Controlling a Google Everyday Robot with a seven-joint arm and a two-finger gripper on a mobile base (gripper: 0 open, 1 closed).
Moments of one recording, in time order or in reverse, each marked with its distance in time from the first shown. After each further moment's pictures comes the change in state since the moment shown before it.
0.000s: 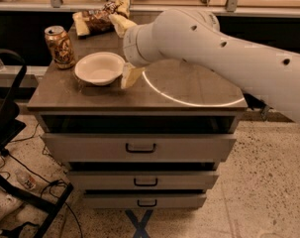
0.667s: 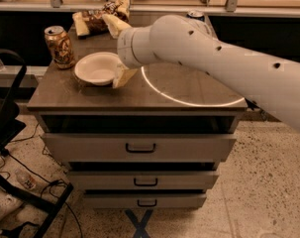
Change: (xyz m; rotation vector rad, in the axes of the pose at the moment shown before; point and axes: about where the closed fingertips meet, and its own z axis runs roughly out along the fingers) arm -0.015 -0.004 0.017 0.050 -0.082 0.013
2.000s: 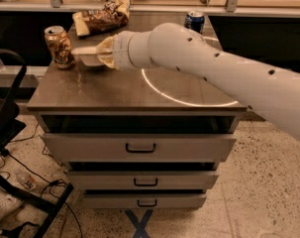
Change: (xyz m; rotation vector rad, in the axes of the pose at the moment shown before) arm -0.015 0.001 0.012 0.049 -0.072 0.031
